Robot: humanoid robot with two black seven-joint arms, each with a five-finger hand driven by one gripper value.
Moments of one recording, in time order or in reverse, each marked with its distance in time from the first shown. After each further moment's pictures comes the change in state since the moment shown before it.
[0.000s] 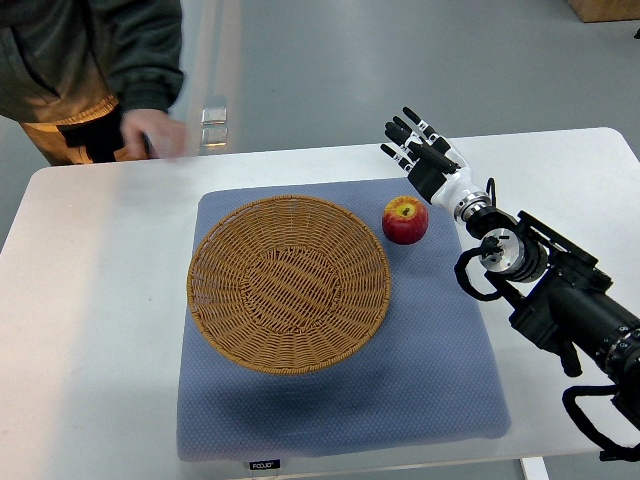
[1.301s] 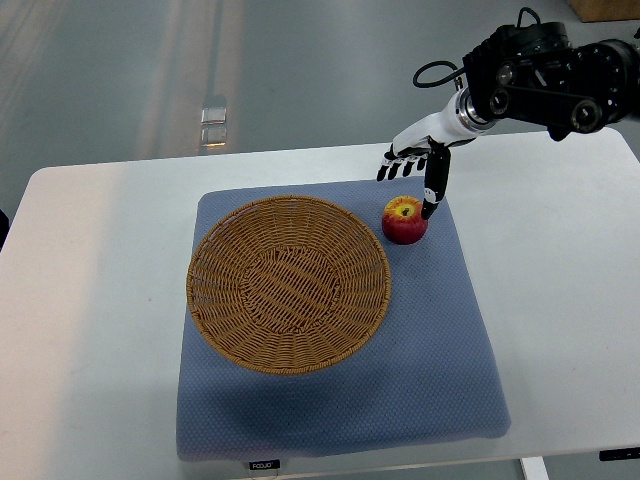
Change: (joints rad) left arm -0.005 0.000 -0.006 -0.004 0.000 -0.002 0.000; right arm 0.962 -0.227 -1.590 0.304 -0.412 0.259 -0.206
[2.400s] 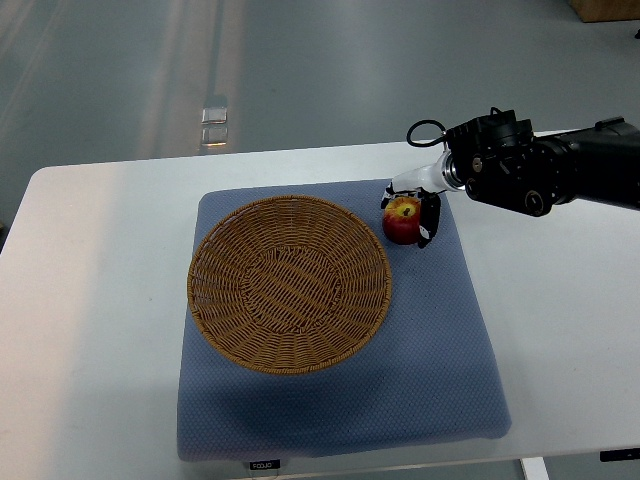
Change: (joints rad) left arm 0.000 0.000 0.000 0.003 0.000 0.002 0.000; right arm -0.237 0.110 -0.030 -0.151 -0.116 -0.234 0.008
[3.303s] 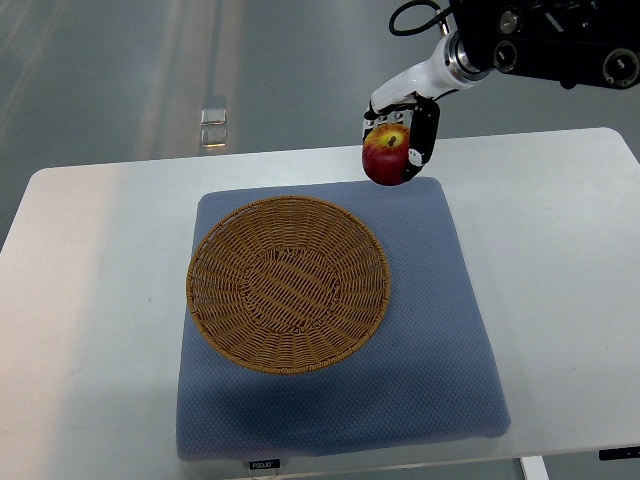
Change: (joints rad) left arm 0.000 0.000 0.004 -0.003 0.000 0.000 0.000; right arm 0.511 -0.151 -0.005 0.376 0.083 0.192 0.005
